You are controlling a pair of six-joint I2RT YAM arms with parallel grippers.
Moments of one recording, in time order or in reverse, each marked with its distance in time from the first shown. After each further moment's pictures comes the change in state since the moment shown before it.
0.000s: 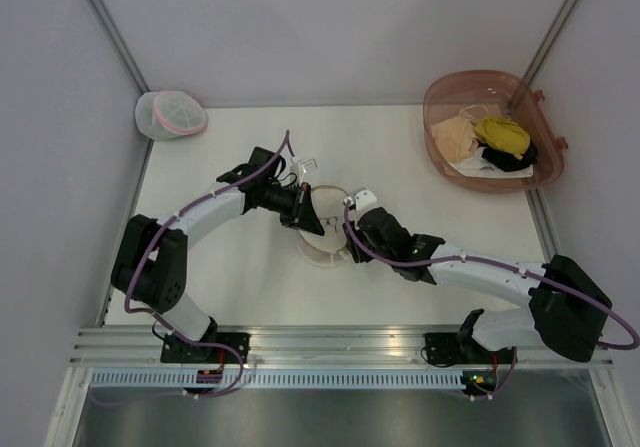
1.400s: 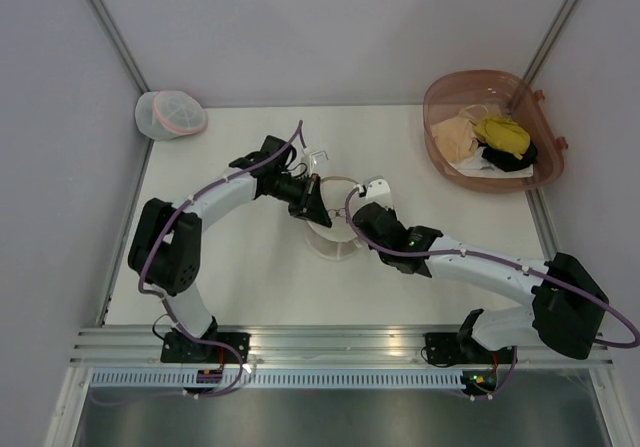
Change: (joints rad) left arm -0.011 0.108 0.131 -0.061 0.018 0.042; right arm 0.007 0.016 0.101 -0.197 0.384 0.076
